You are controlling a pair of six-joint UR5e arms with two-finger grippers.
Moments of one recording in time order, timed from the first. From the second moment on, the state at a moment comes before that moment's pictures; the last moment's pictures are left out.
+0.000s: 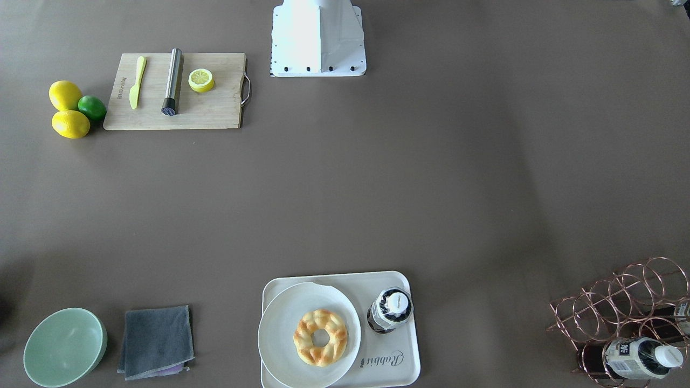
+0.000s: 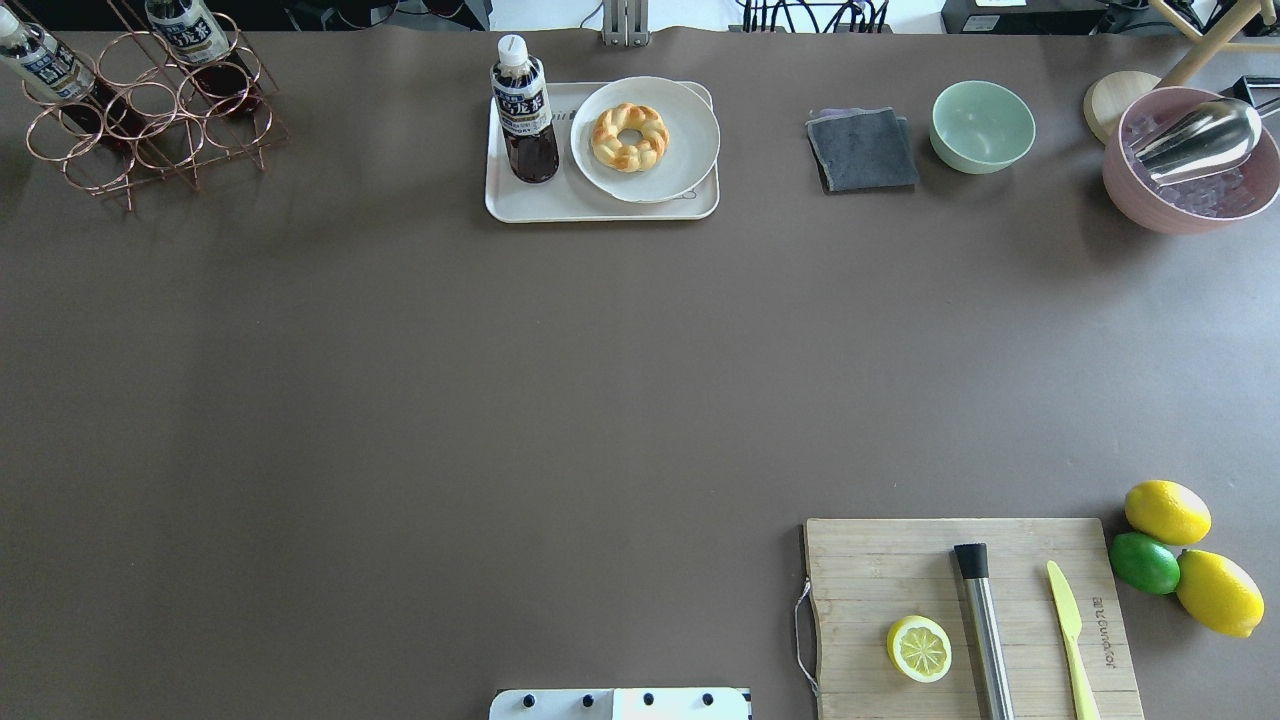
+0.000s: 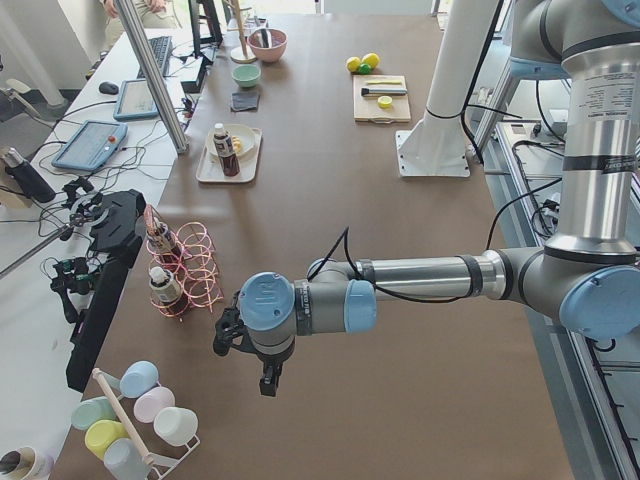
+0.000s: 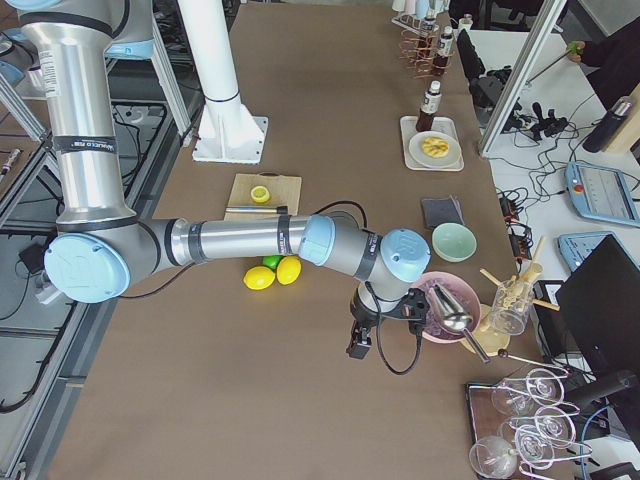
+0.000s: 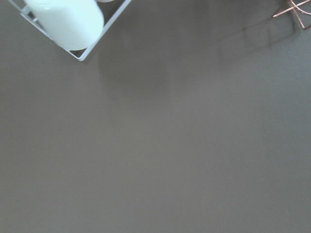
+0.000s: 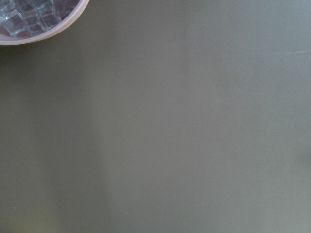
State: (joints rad) left arm -1.69 -1.56 -1.54 -1.58 -2.38 0.22; right arm 1.62 -1.48 1.60 -1.97 2.26 -0.13
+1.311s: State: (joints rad) left arm -1.55 -1.57 -1.54 -1.79 -2.40 -0.05; right arm 1.63 -1.48 1.61 -1.97 2.26 -0.12
